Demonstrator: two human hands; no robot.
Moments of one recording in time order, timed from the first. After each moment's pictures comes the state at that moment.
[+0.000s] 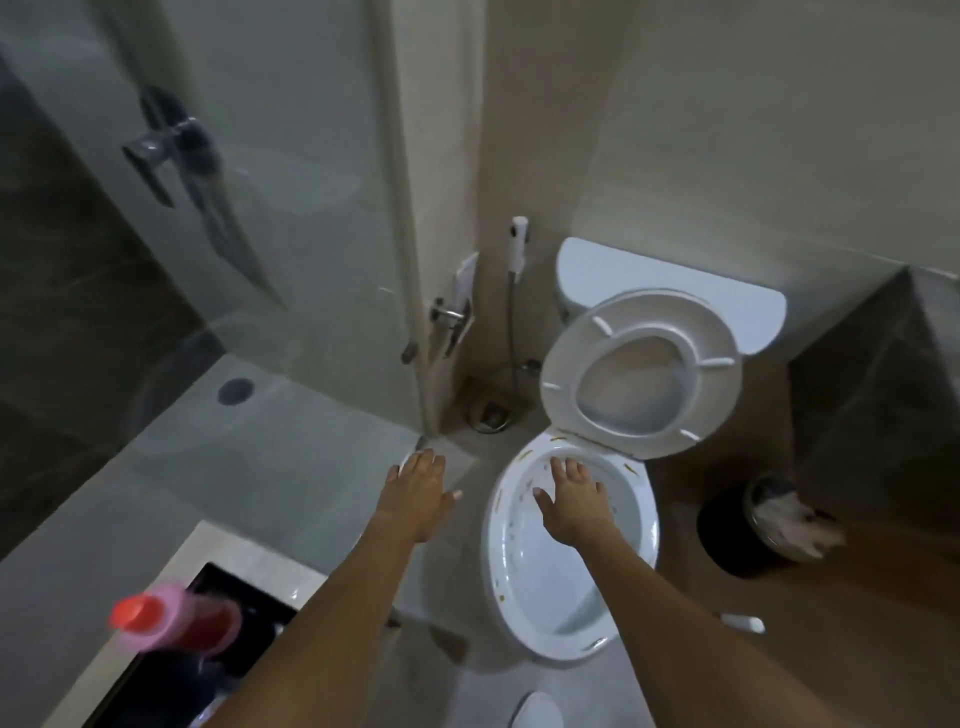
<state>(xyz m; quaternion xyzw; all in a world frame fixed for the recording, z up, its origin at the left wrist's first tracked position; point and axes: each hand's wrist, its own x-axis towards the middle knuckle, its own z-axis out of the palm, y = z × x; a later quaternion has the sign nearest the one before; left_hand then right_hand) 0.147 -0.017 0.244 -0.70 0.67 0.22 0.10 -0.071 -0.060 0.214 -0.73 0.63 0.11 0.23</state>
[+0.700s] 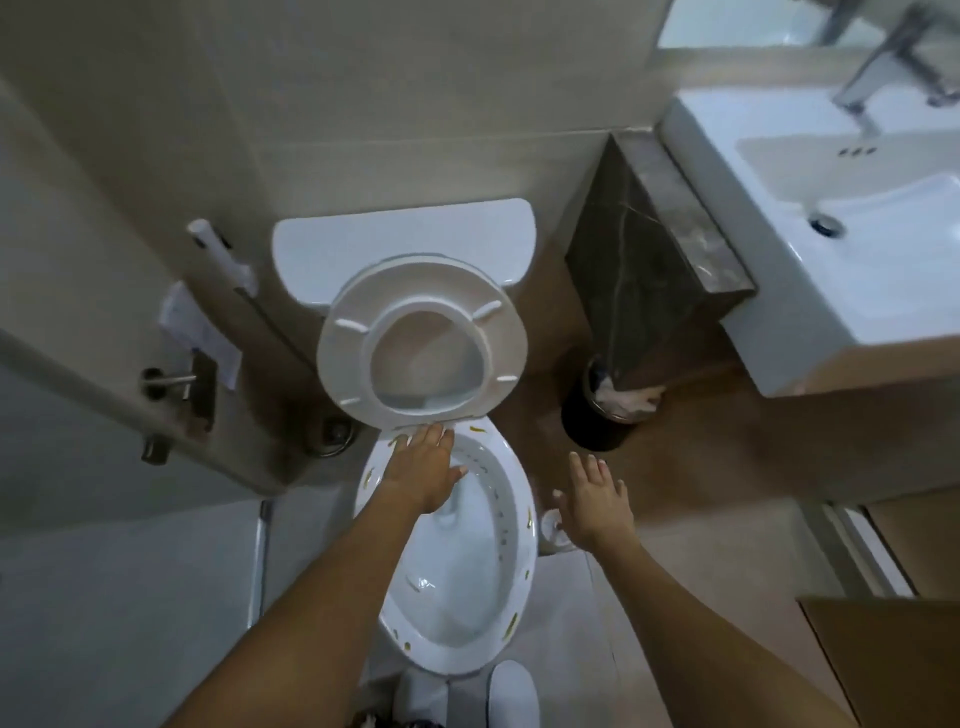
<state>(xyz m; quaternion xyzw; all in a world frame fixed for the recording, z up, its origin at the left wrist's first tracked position) -0.088 -0.178 0.202 -0.46 0.85 0.19 0.18 -0.293 -0.059 0.161 -0.50 0.82 0.07 0.27</state>
